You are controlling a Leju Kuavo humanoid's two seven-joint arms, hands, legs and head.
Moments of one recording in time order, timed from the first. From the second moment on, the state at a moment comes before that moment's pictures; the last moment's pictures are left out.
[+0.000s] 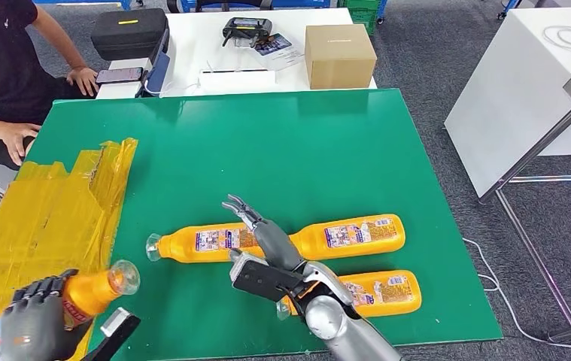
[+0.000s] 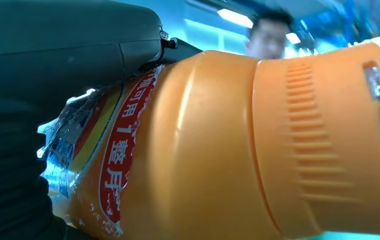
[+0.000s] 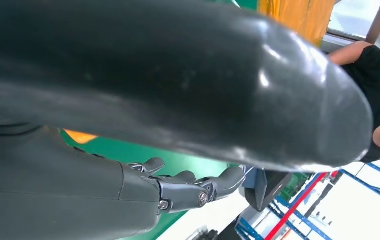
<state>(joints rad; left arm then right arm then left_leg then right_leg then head) 0.36 -0.23 0.33 -1.78 -1.51 0.52 -0.26 -0.26 0.11 0.66 -1.32 0.44 0.01 -0.16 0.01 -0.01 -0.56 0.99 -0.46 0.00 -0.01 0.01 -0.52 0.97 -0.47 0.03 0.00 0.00</state>
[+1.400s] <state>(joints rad) 0.28 0.02 0.10 -1.43 -1.57 0.53 -0.14 -0.52 0.14 0.82 -0.99 0.45 0.13 -0.04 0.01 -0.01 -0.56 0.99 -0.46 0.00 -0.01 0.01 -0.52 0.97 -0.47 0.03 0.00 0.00</state>
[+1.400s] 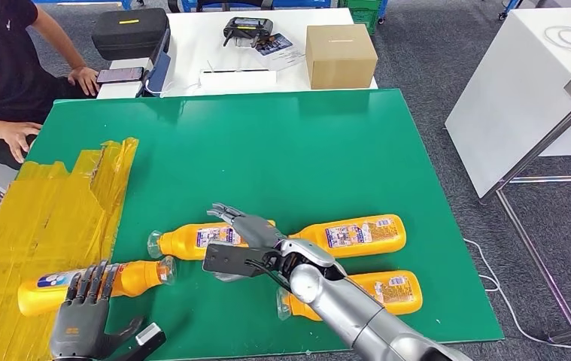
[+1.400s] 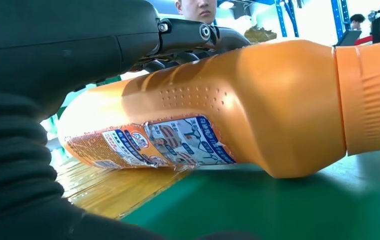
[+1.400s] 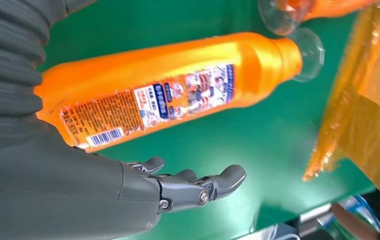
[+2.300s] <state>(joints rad) 0.24 -0.08 0.16 -1.58 -0.81 0.35 -0.54 -0.56 0.13 0.88 -0.86 0.54 0.07 0.00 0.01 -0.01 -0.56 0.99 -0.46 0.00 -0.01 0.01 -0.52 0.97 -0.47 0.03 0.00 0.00</state>
